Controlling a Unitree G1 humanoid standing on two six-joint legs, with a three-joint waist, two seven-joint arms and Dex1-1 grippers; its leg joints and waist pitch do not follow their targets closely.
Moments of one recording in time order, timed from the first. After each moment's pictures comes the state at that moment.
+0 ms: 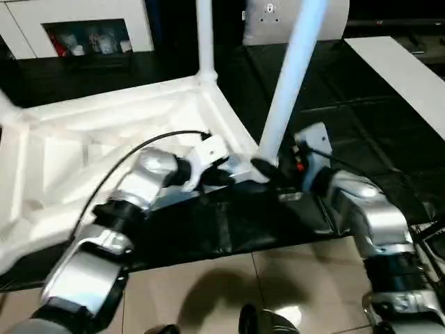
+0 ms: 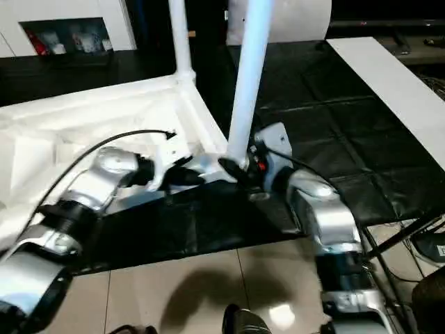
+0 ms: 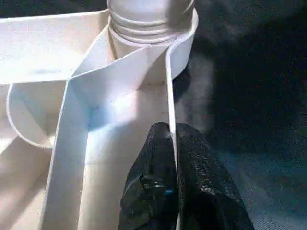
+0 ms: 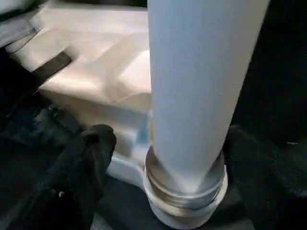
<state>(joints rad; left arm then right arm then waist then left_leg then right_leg) -0.79 0.31 -0.28 0.70 0.10 0.12 -1.12 -0.45 -0.34 0.04 0.17 0.17 0.40 0.83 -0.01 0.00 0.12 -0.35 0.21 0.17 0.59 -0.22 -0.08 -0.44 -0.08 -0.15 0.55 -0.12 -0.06</state>
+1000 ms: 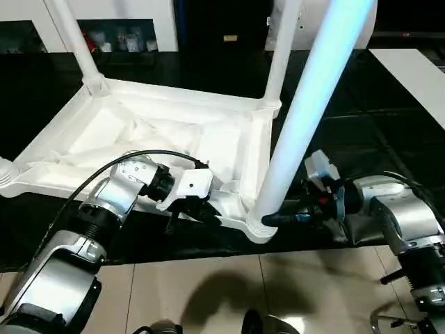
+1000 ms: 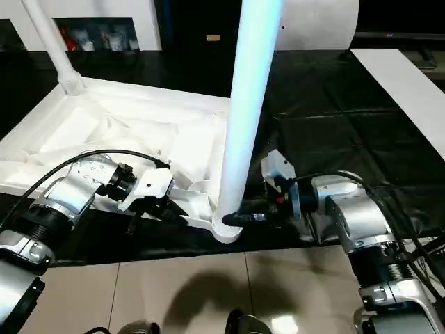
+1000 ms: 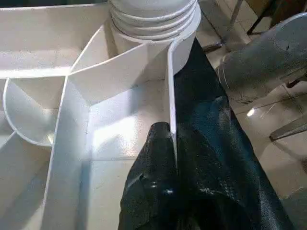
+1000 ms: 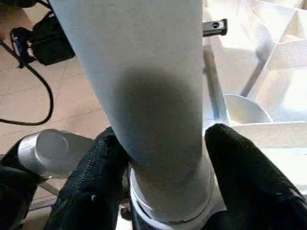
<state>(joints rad) -0.76 0.42 -0.38 0.68 0.05 -0.17 -1.50 -0.50 -0.52 0.16 0.28 0.29 0.28 1.45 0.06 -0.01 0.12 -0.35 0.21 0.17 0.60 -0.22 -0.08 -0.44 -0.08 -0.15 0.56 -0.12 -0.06</state>
